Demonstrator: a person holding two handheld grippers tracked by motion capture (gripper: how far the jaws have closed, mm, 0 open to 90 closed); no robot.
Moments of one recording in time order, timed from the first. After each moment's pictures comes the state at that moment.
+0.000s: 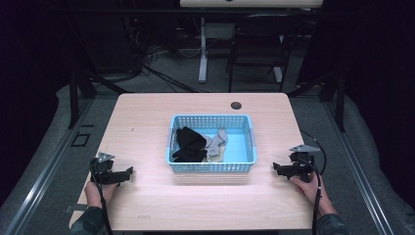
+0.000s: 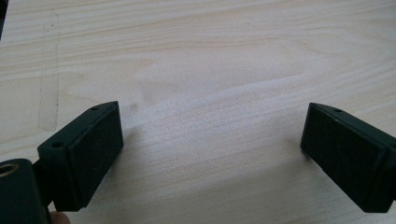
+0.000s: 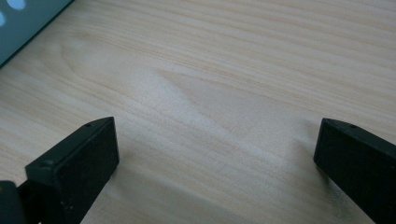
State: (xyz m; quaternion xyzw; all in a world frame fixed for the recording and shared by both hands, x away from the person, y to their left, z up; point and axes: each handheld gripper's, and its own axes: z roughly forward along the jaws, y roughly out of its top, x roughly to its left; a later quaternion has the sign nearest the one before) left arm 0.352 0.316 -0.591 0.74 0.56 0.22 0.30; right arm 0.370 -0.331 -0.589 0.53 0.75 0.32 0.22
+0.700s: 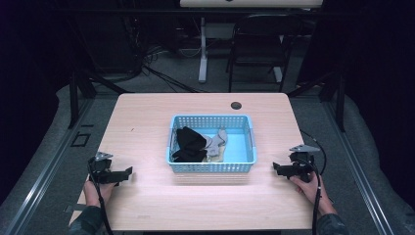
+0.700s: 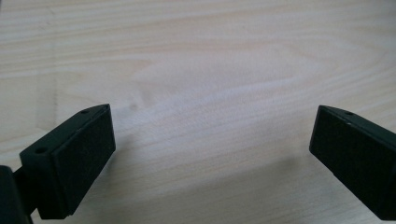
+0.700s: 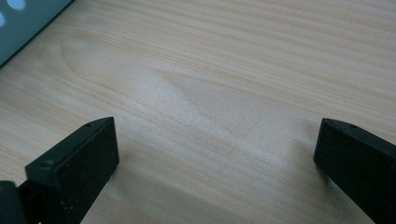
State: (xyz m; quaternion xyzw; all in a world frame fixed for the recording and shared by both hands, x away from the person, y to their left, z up) left arm 0.353 0.324 -0.580 0.73 0.57 0.19 0.32; right arm 0.371 -0.332 -0.589 0.53 0.76 0.32 0.22
